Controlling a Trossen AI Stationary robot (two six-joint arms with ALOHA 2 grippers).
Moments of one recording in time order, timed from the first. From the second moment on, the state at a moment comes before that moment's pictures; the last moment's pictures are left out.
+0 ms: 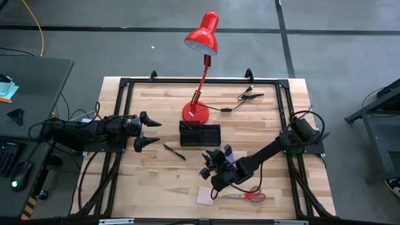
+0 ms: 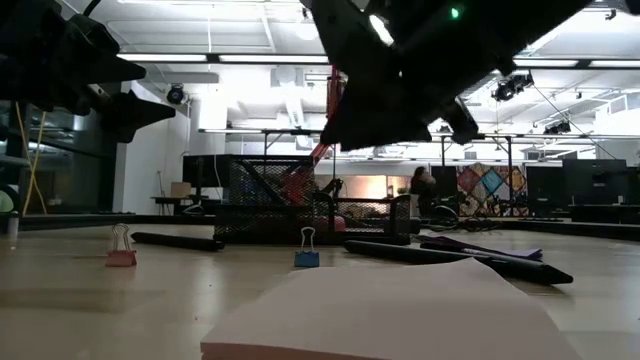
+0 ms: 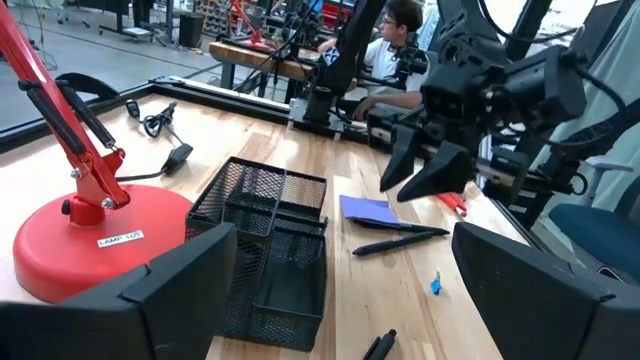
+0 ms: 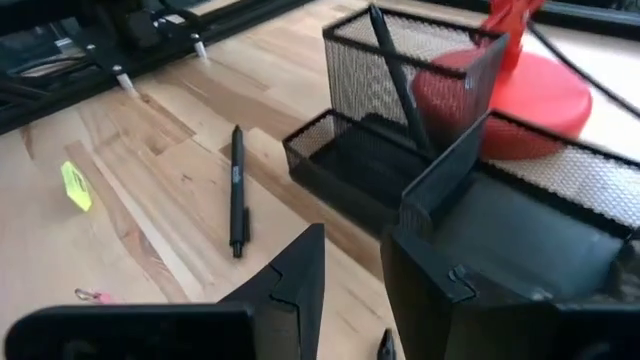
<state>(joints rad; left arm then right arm) 0.09 0.16 0.01 0.05 -0.02 -0.24 0.51 1.99 1.20 -0.11 0.99 0.98</state>
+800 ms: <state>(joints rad) 0.09 0.16 0.01 0.05 -0.02 -0.24 0.54 2.05 1.20 -0.09 0.82 1.14</state>
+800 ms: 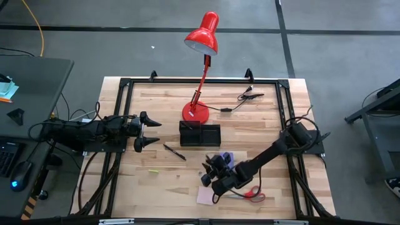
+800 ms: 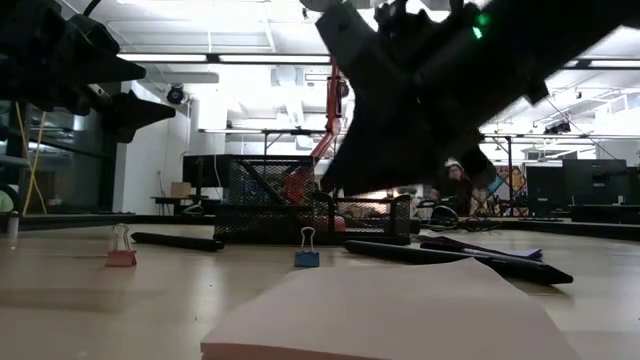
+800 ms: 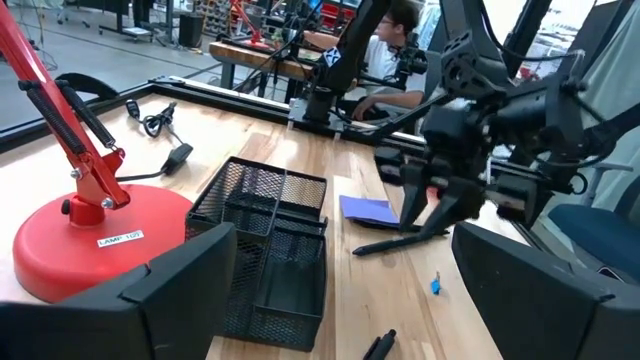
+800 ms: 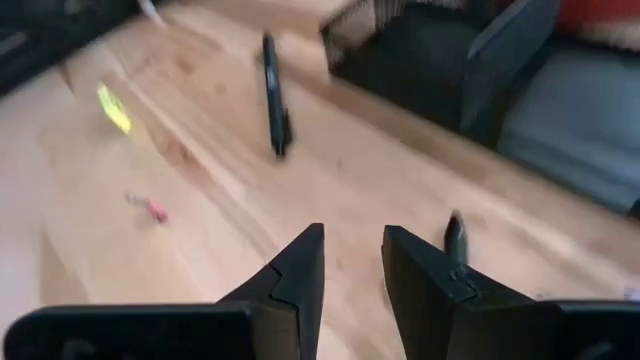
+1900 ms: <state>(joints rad) 0.09 0.16 0.01 0.05 -0.02 -0.24 0.53 2.10 1.20 -0.27 0.78 1.21</state>
